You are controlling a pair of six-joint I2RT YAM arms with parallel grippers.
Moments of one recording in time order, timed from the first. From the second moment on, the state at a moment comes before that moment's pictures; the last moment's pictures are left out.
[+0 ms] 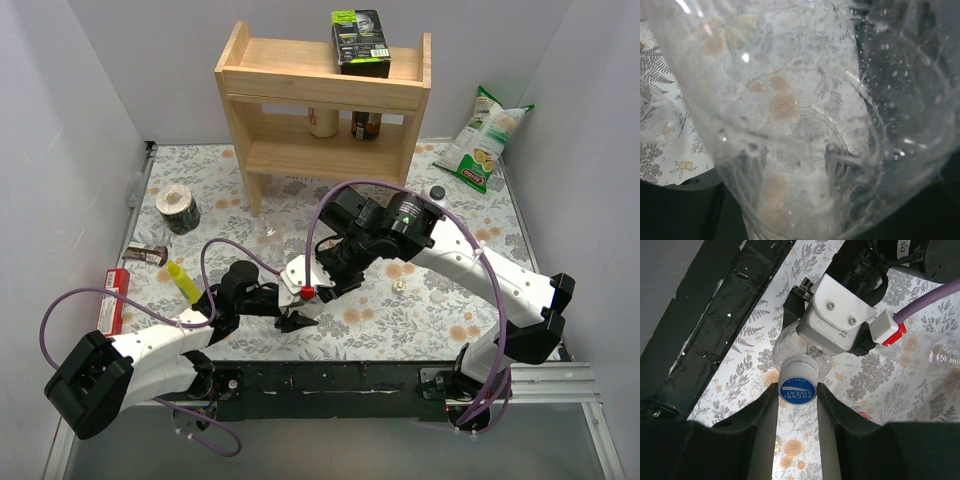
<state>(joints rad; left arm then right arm) -0.71 1.04 0.29 0.38 0.80 0.34 1.11 1.55 1.83 -1.33 -0.48 -1.01</state>
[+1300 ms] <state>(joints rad) -0.72 1.03 0.29 0.23 0.69 0.37 1.18 1.58 1.76 -1.33 -0.30 -1.02</state>
